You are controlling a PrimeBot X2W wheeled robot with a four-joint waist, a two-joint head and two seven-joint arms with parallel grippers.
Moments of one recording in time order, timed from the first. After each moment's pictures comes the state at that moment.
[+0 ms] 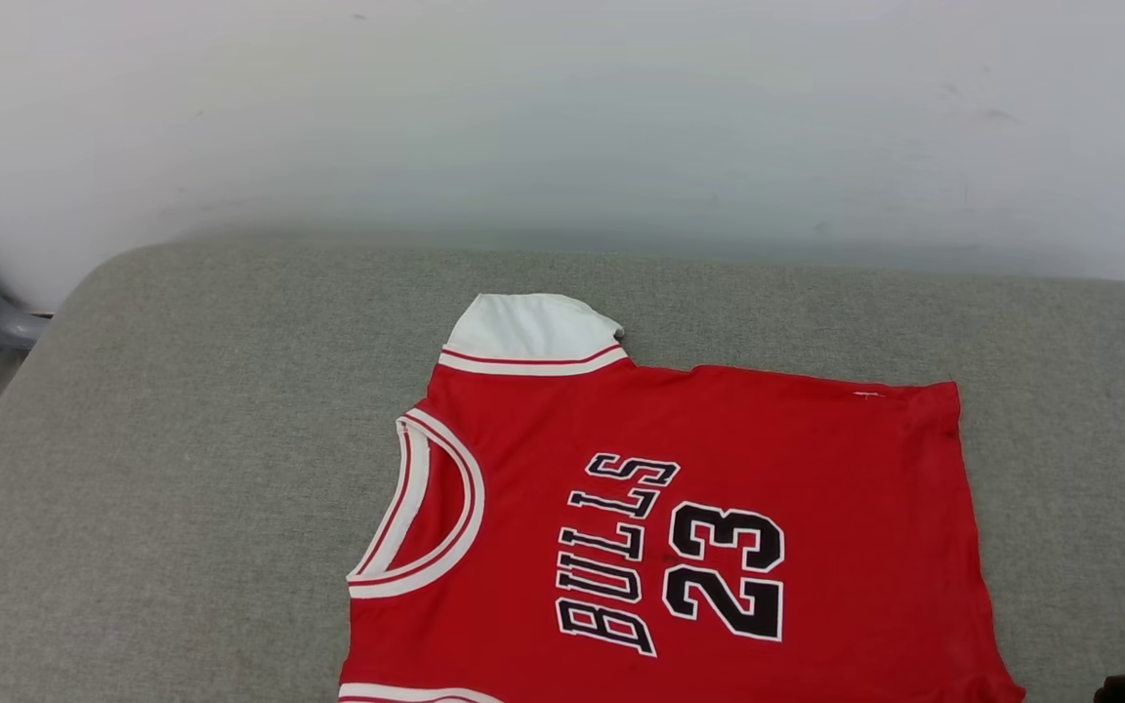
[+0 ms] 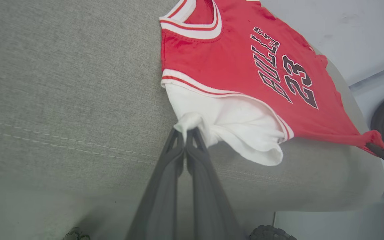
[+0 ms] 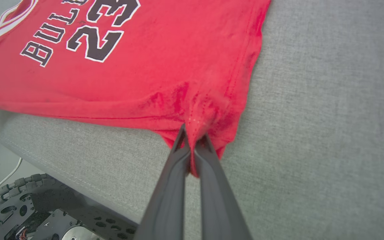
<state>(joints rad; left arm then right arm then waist) 0.43 0.53 -0.37 -0.10 -0.96 0.05 -0.11 0.23 -0.54 0.24 0.12 0.67 0.13 0.17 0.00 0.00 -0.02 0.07</state>
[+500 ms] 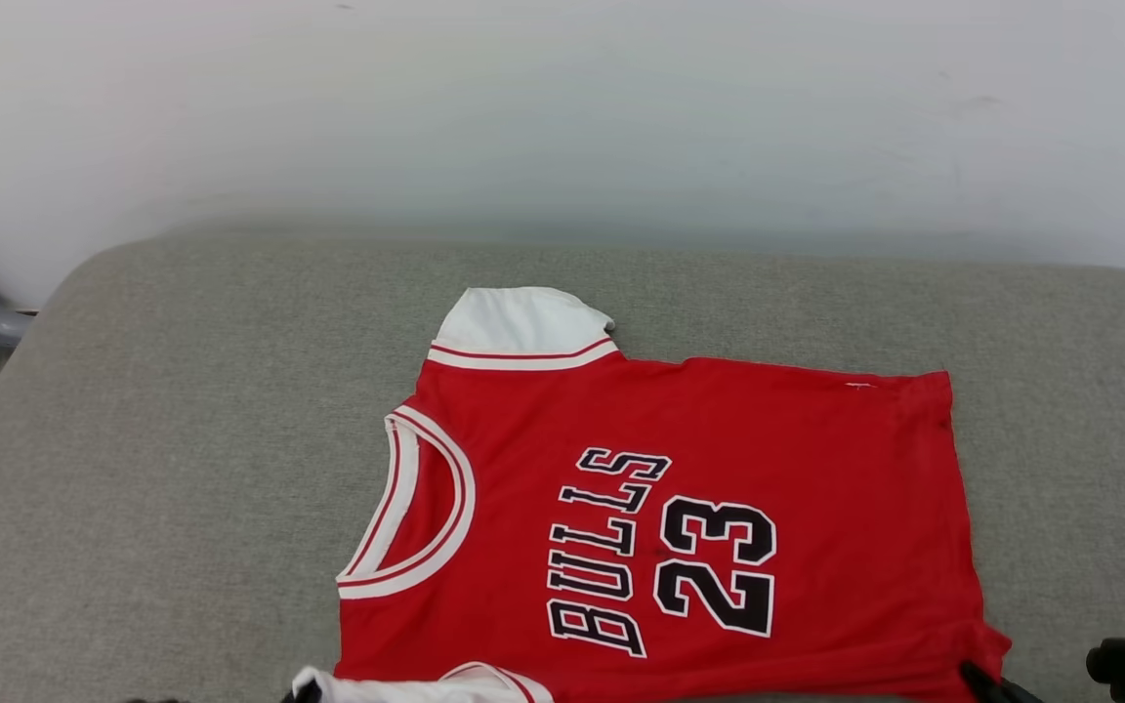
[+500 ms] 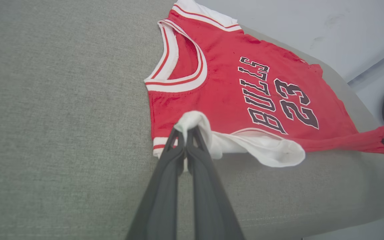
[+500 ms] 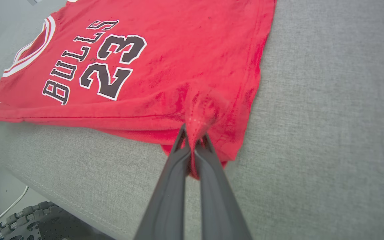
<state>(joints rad) 0.27 0.56 -0.38 -0.07 -0.87 0.04 -0.12 0.19 -0.49 0.21 0.11 0.67 0.13 0.14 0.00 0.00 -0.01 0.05</state>
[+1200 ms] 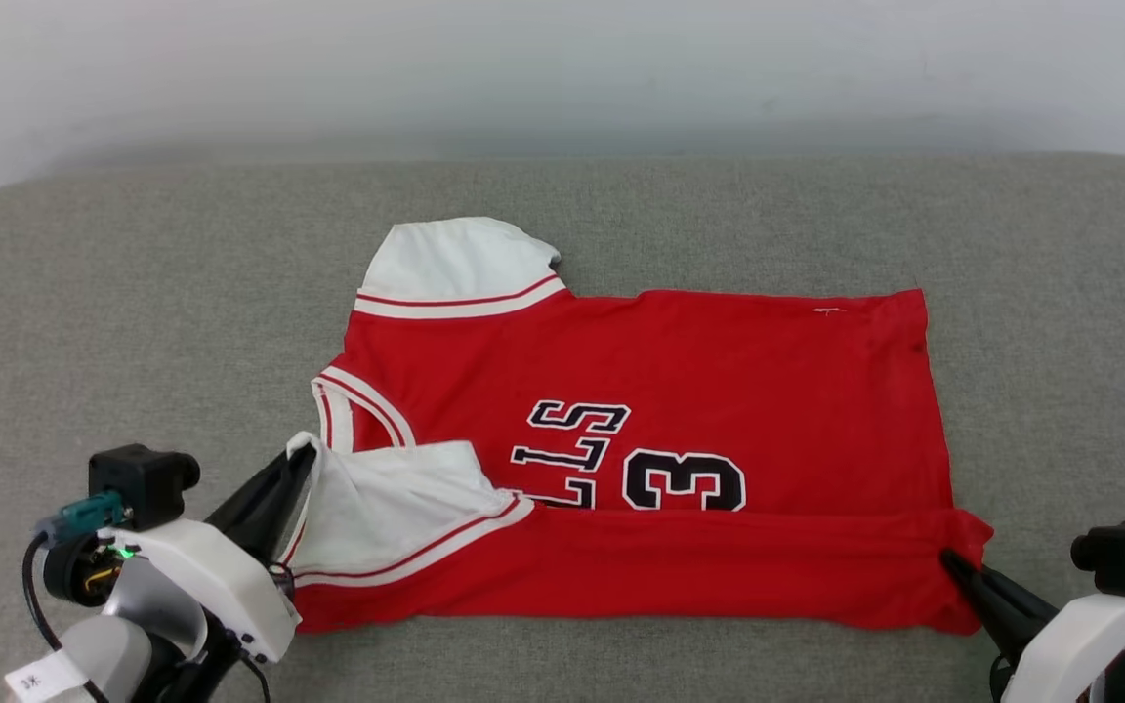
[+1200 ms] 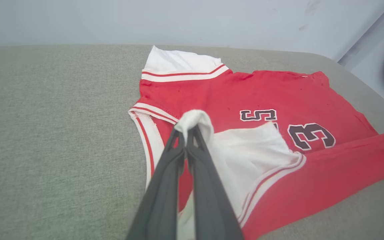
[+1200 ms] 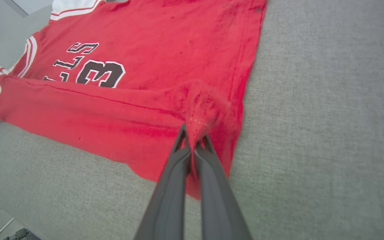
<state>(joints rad) -0.20 0.58 -0.42 0.14 -0.79 -0.08 -0.04 -0.01 -0.50 0.26 0.14 0.70 0.13 0.14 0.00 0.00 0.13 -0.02</state>
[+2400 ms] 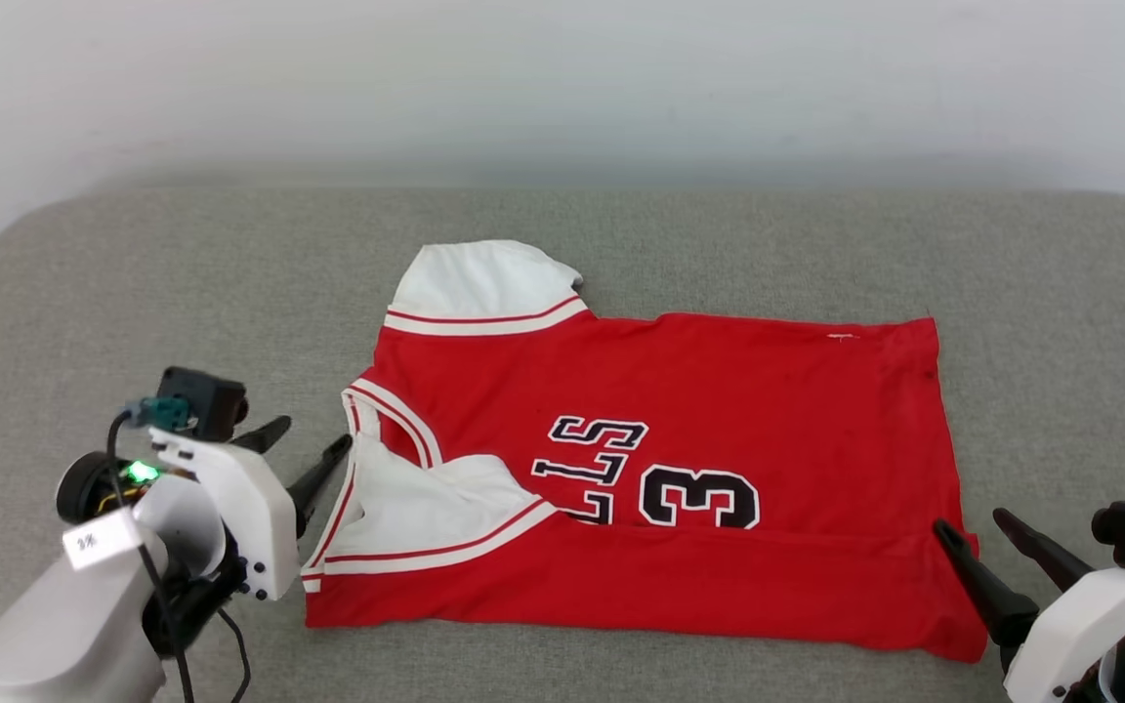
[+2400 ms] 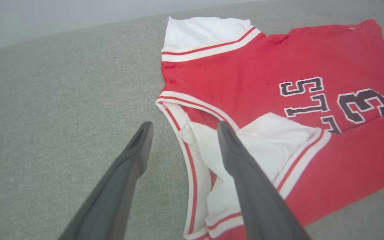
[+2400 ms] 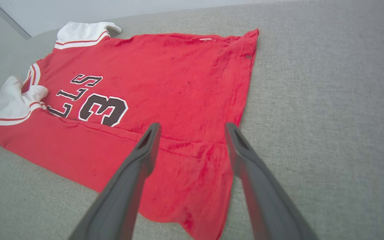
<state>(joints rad) -0.51 0.59 -0.66 0.48 -0.79 -0.13 0.08 -0.05 -0.46 0.19 0.16 0.65 0.13 0.14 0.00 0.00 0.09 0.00</state>
